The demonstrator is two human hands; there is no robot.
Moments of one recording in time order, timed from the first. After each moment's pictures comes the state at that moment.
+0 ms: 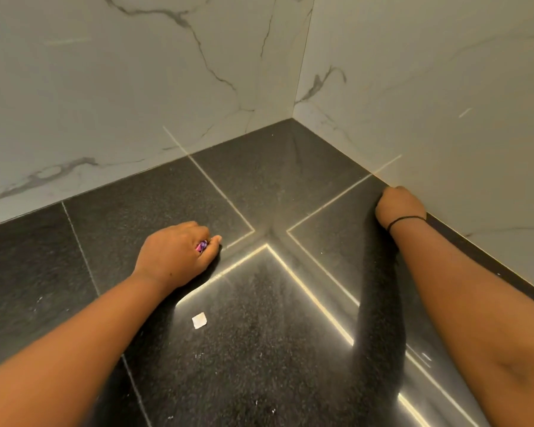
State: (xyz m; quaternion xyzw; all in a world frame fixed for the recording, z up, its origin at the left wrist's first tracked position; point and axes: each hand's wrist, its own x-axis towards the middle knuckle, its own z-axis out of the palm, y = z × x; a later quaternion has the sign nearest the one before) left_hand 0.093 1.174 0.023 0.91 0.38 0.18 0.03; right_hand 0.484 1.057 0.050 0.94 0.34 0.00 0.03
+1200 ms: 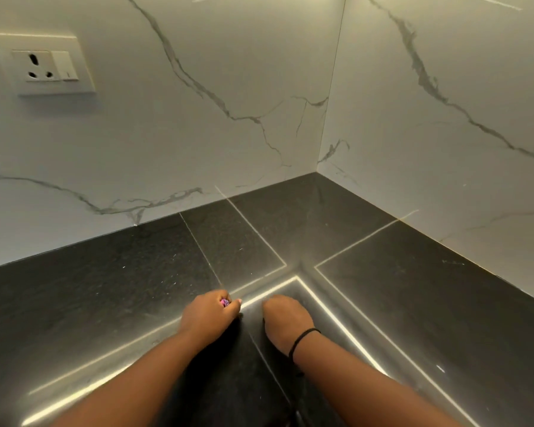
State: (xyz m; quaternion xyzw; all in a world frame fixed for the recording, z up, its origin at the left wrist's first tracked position) left_hand -0.046 0.990 0.047 0.79 0.54 0.13 0.24; right_hand 0.100 0.900 0.082 0.75 0.65 -0.10 -0.03
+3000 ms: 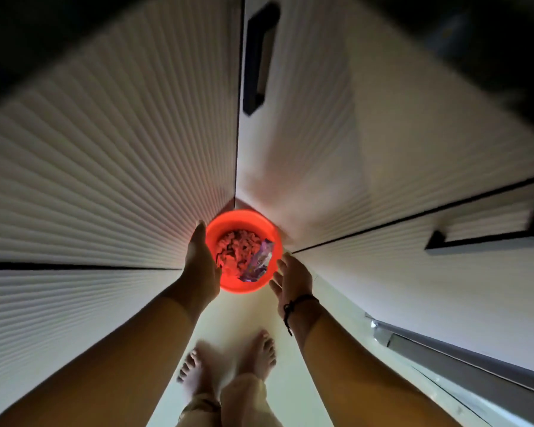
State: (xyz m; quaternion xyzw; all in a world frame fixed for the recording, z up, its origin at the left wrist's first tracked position) left_hand -0.094 0.738 -0.301 0.25 0.64 0.12 0.72; right_hand -0.026 0.625 -0.336 0.72 -0.24 -0.43 -0.48
